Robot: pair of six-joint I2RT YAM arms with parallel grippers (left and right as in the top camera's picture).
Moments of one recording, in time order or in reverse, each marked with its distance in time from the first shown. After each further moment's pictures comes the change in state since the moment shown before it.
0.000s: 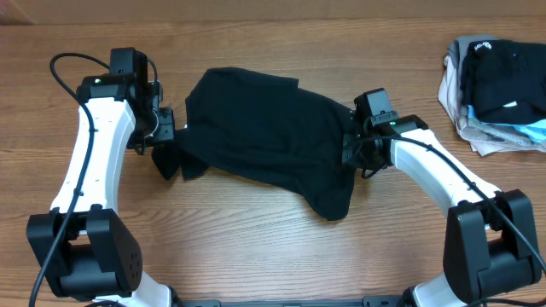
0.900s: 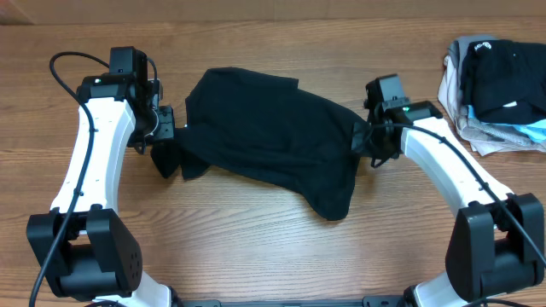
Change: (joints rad) left arm 0.000 0.000 0.000 0.018 0.000 0.000; right arm -0.043 0.000 0.134 -0.112 0.019 -0.029
